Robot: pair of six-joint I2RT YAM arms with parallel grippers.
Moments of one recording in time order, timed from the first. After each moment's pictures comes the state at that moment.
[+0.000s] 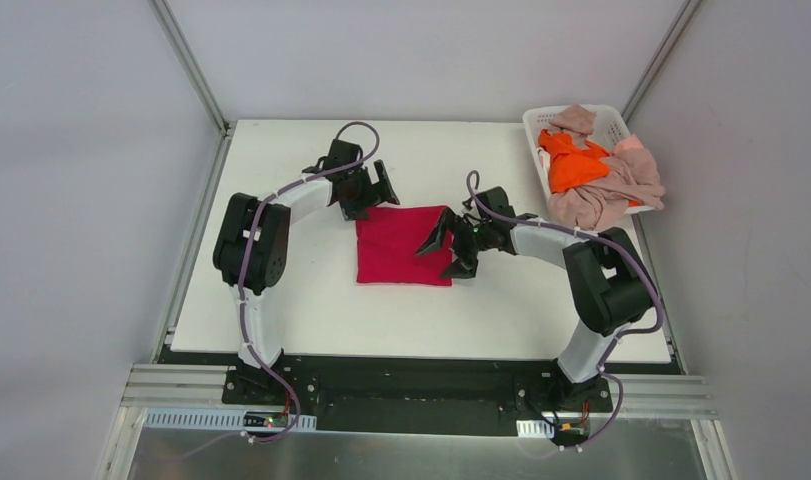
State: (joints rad) left arm -0.33 2.00 1.38 -0.29 0.22 -0.66; right arm 0.46 1.74 0.97 -0.21 -0.66 0.91
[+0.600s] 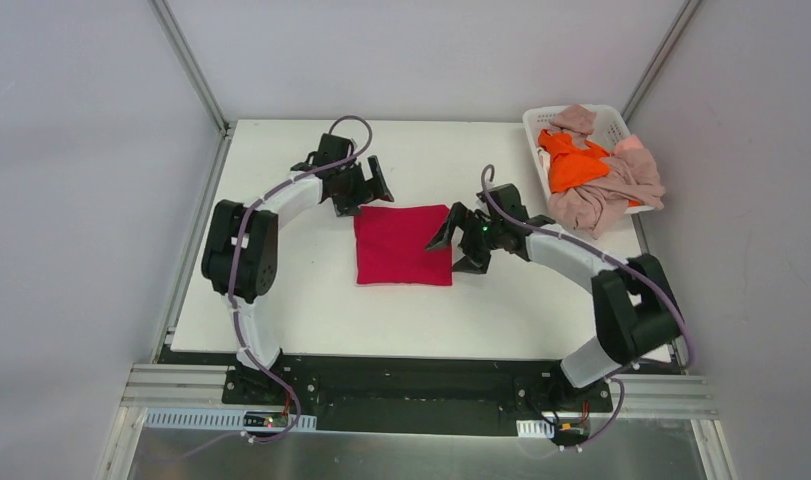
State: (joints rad) left arm -0.30 1.95 1.38 -0.33 0.28 -0.63; right arm 0.47 1.61 0.92 -0.26 -0.52 0.90
